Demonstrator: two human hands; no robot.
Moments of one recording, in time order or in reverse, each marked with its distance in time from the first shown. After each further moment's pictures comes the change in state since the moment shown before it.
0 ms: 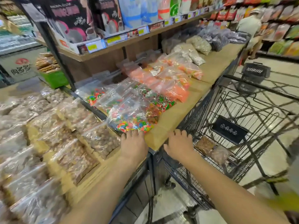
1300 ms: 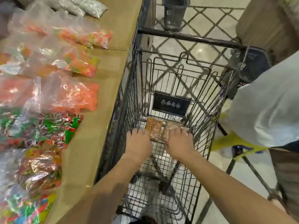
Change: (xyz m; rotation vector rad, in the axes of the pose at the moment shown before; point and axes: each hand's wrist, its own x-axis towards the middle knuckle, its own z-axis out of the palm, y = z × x) left_hand 0.276 0.341 0.123 0.130 -0.362 0.613; right_hand 0.163 0.312 0.090 0.200 -0.347 0.533
